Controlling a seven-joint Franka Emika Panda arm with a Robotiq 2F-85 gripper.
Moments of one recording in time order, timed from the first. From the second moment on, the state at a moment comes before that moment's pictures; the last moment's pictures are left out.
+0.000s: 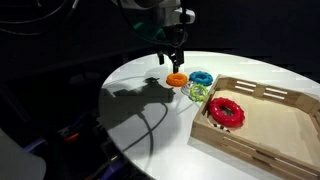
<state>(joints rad) 0.00 0.09 0.03 -2.43 0.03 2.63 0.16</state>
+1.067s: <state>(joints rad) 0.01 0.16 0.03 -2.41 0.04 2.70 0.14</state>
